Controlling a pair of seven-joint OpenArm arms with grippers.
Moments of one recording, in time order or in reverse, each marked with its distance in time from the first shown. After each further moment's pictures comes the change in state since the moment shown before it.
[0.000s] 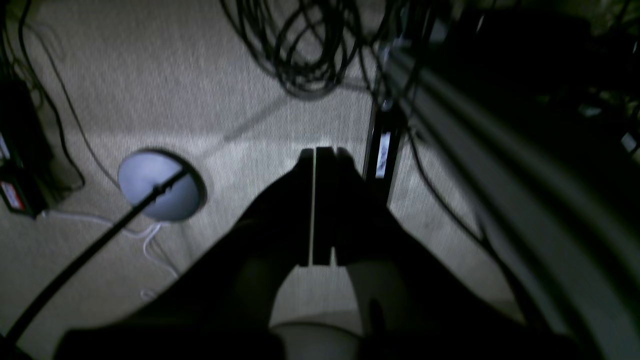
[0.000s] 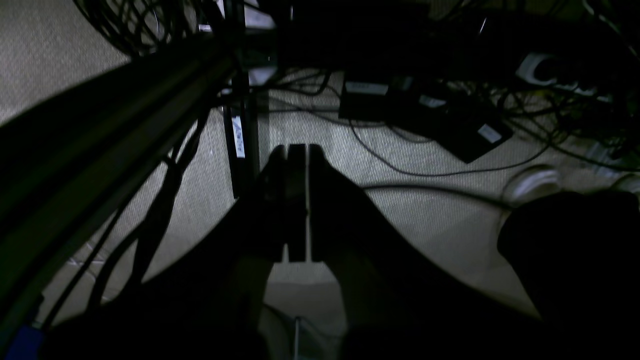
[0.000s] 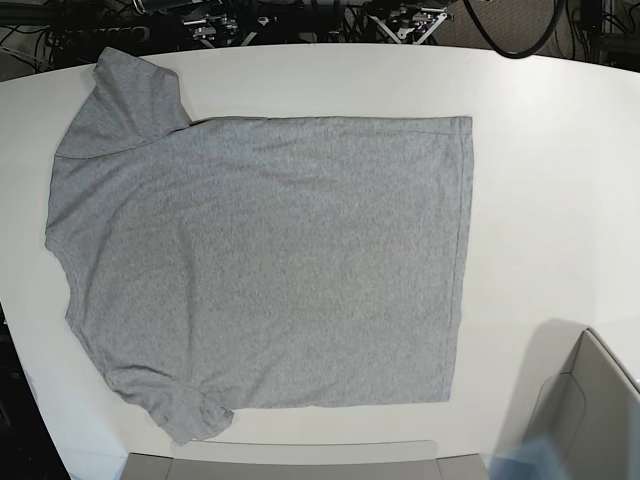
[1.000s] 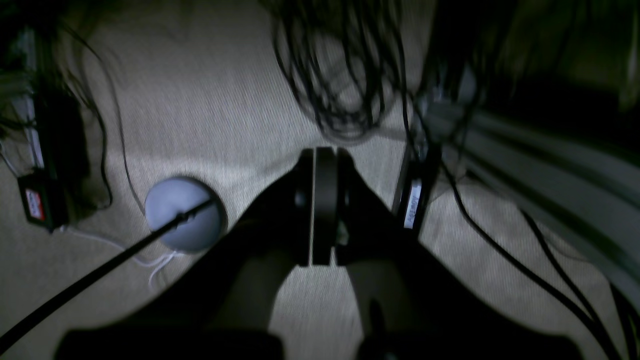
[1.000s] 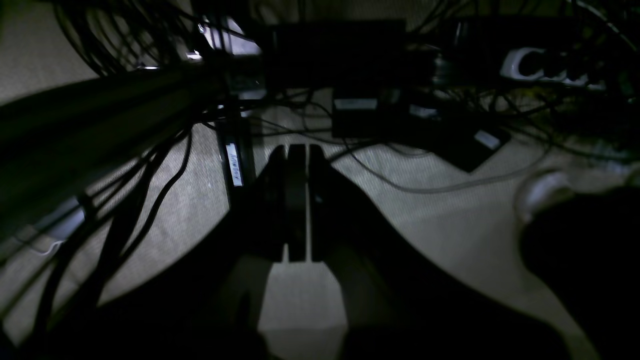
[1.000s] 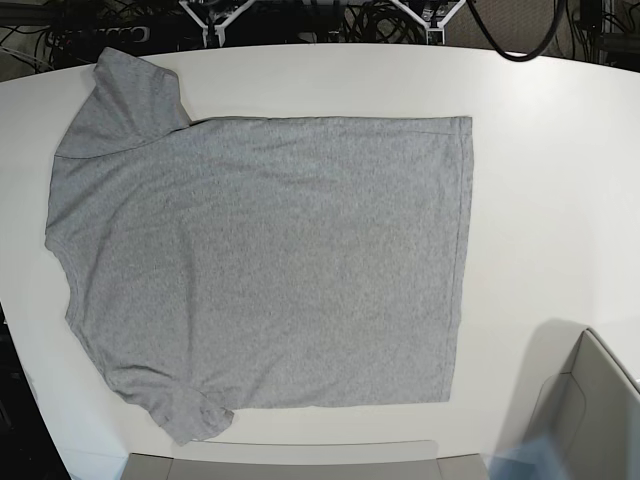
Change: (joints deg) left arm 9.4 -4.2 -6.0 -0.1 0.0 -0.1 -20.9; right arm -9.5 2.1 0.1 0.0 4.0 0.5 21.0
